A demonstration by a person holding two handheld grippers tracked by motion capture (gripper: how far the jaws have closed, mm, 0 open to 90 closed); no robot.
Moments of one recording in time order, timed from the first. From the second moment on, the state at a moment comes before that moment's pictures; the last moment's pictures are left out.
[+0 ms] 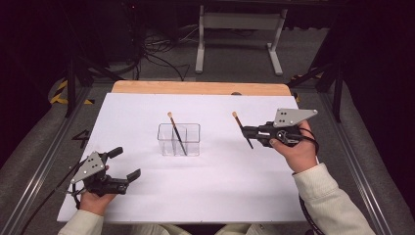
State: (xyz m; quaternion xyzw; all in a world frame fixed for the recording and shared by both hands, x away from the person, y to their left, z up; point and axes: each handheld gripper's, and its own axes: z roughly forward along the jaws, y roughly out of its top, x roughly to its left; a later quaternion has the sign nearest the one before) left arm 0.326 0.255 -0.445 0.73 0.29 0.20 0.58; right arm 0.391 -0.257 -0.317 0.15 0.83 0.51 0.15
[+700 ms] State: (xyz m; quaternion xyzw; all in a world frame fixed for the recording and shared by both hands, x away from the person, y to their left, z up) left arm 0.326 0.256 -0.445 0.73 0.29 0.20 0.58; right arm 0.392 -0.259 -0.319 0.16 0.77 0.59 0.16
